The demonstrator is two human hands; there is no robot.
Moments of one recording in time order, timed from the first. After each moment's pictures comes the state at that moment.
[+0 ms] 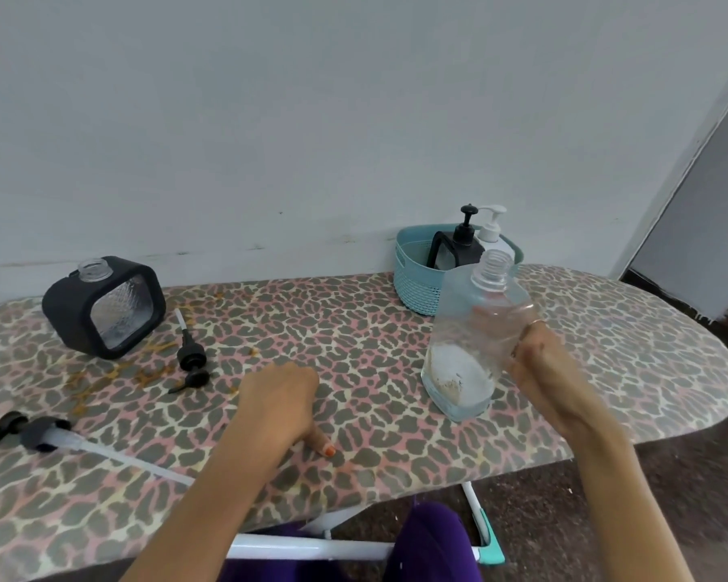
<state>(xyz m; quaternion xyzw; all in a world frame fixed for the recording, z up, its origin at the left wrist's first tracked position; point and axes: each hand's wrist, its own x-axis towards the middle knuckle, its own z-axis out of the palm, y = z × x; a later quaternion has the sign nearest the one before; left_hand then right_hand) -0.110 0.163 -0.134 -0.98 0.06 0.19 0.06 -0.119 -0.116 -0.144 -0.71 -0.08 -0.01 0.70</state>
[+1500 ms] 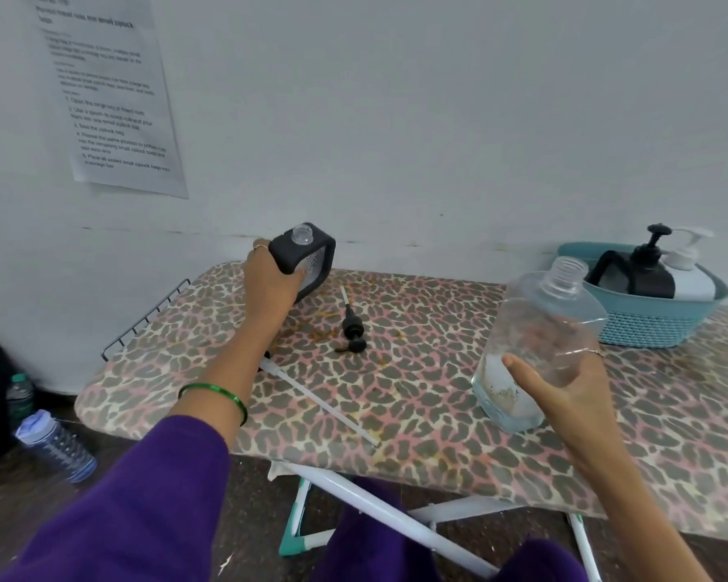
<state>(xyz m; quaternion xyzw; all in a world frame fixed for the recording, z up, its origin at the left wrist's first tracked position) -0.072 0.360 -0.126 -0.84 -0.22 -0.32 -0.39 -0.121 0.010 -0.167 -0.76 -0.10 -0.12 0.63</state>
